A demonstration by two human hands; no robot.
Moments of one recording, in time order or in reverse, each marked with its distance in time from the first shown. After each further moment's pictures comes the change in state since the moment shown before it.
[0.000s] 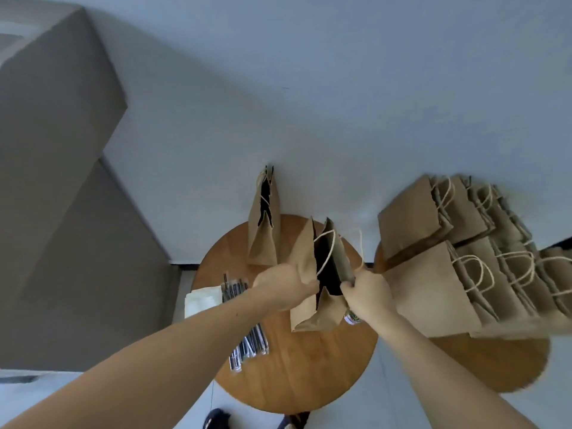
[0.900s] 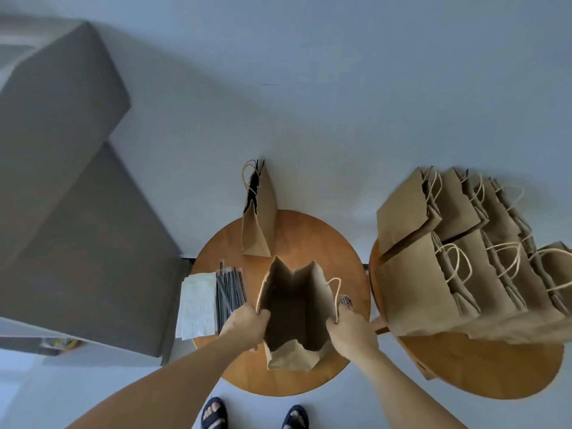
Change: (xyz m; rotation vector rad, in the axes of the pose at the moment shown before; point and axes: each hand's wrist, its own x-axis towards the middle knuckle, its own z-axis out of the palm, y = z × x) left_hand -0.048 -0.032 0.118 -0.536 0.042 -0.492; right_hand -0.053 0.095 0.054 0.013 -0.188 -0.044
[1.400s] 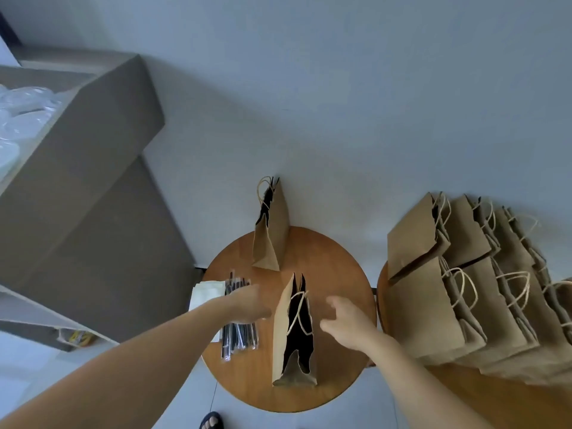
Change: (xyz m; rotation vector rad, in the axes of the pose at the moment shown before) left_hand -0.005 0.046 -0.053 0.495 -0.106 0.272; right_hand 0.016 -0.020 -0.049 0.093 -0.272 -0.190
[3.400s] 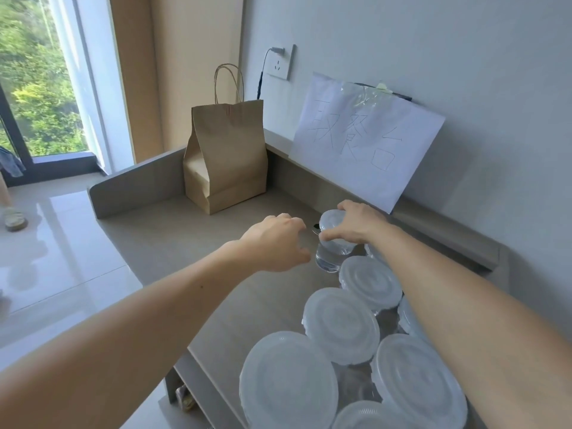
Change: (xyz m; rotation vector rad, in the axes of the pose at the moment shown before) left_hand -0.212 -0.415 -0.448 -0.030 0.906 -0.161; right_hand 0.198 -0.802 0.070 -0.657 0.289 -0.598
